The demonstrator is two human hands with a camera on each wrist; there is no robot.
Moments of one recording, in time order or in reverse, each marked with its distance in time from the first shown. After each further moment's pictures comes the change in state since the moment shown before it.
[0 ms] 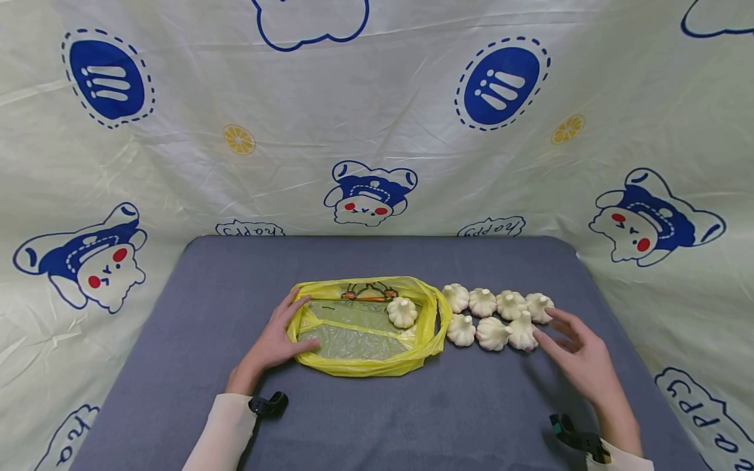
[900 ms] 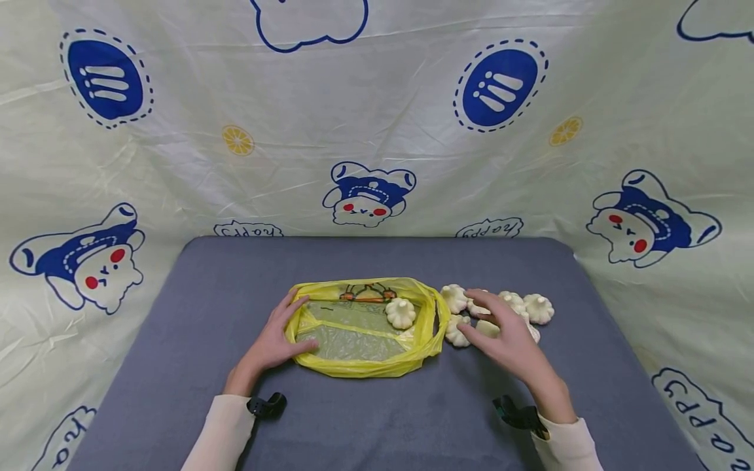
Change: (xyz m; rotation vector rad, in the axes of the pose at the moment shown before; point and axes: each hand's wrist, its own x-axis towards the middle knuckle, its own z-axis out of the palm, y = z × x) left_hand 0.001 -0.002 0.000 0.001 -0.009 -0.005; right_hand 0.013 -0.084 0.056 0.121 -0.161 -0.361
